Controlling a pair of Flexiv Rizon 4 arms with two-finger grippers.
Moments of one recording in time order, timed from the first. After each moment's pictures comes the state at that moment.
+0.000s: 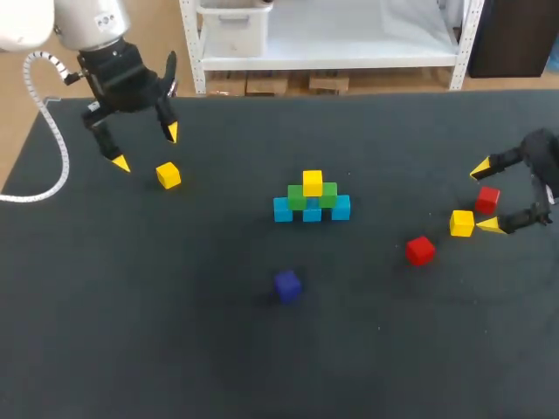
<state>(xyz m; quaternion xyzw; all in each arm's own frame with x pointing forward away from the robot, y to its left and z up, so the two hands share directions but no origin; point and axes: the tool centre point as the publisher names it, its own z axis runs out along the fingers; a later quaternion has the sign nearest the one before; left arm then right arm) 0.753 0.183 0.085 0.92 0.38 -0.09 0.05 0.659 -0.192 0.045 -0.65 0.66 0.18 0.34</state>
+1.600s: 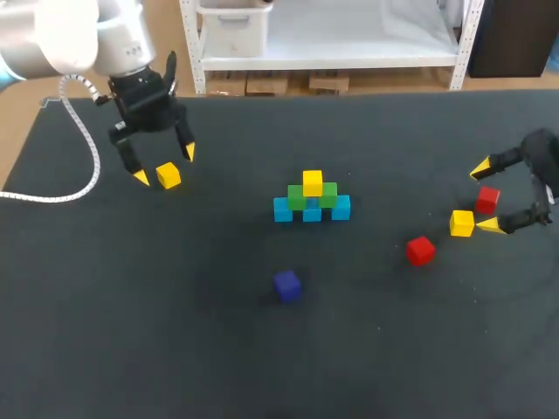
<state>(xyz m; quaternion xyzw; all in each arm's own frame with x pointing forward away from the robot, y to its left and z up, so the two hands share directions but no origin) 0.795 0.173 0.006 0.93 0.35 -0.12 0.04 0.659 -0.192 0.045 -0.65 0.66 0.18 0.34</state>
